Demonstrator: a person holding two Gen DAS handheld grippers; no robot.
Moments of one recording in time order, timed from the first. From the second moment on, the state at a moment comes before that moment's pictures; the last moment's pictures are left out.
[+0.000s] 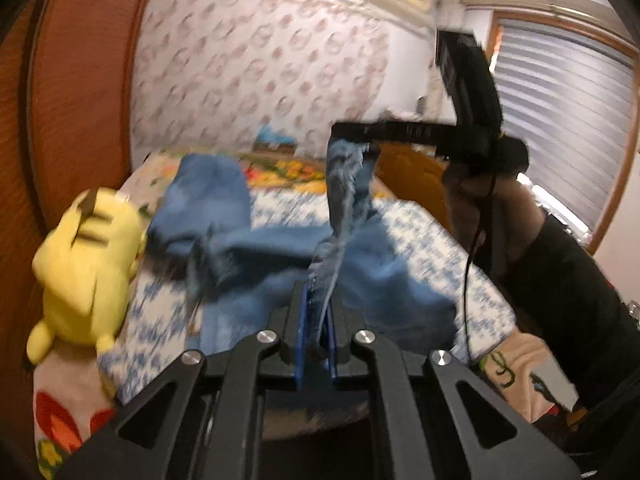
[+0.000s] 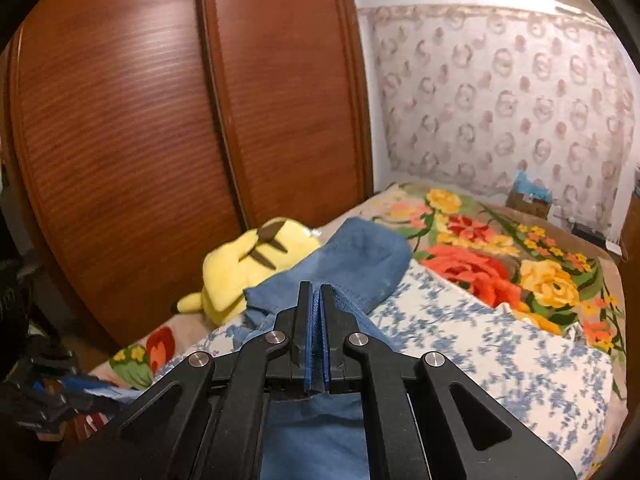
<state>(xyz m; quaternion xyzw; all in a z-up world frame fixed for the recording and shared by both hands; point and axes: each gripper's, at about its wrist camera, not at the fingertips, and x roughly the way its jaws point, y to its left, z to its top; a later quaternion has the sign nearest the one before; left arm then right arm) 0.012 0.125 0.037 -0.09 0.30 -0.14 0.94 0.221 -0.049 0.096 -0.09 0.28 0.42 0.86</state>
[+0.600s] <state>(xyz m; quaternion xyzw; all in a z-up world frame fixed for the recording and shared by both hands) 0.036 0.131 -0.035 -0.11 0.36 -0.10 0.92 0.233 0.015 0.024 -0.15 0.33 0.39 0.85</state>
